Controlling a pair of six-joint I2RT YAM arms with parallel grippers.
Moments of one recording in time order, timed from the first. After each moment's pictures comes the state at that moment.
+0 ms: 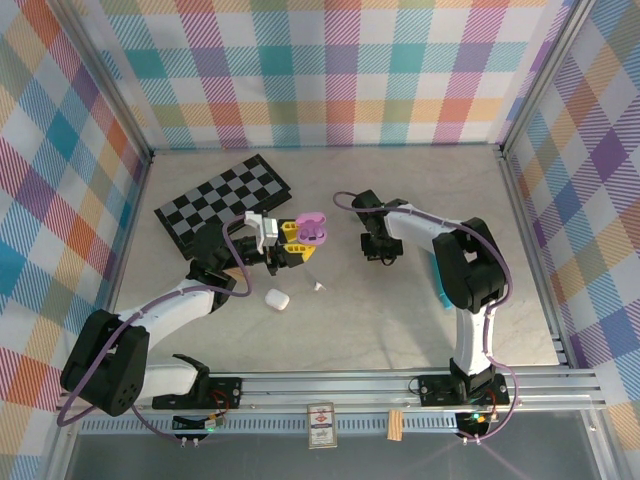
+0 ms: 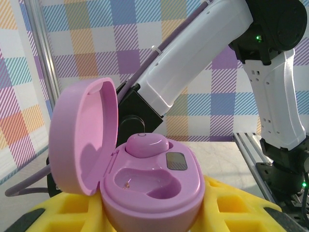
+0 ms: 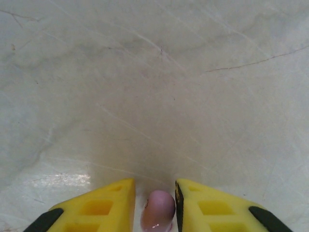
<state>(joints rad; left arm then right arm) -0.42 1.27 0.56 0.93 0.97 -0.08 0.53 1.97 1.34 -0.79 0.18 0.46</state>
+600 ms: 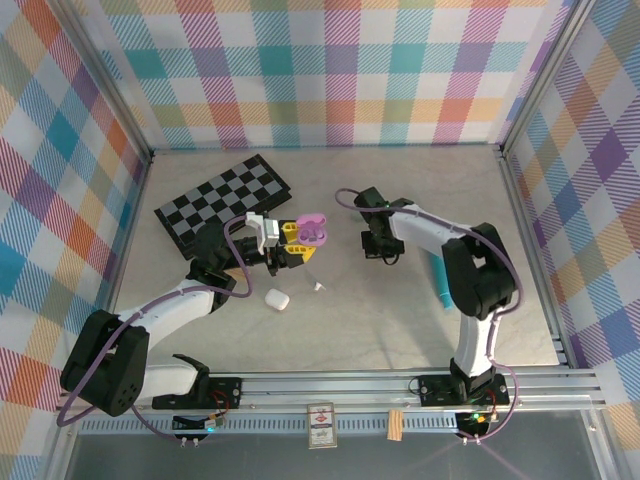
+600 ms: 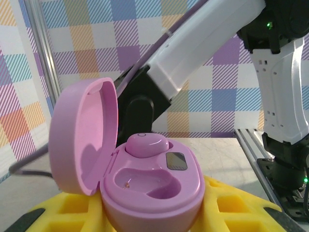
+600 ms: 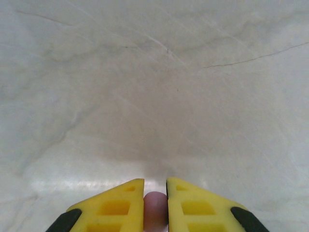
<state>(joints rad) -0.42 1.27 0.56 0.90 0.97 -0.05 0.53 1.87 1.31 -0.78 0.15 0.44</state>
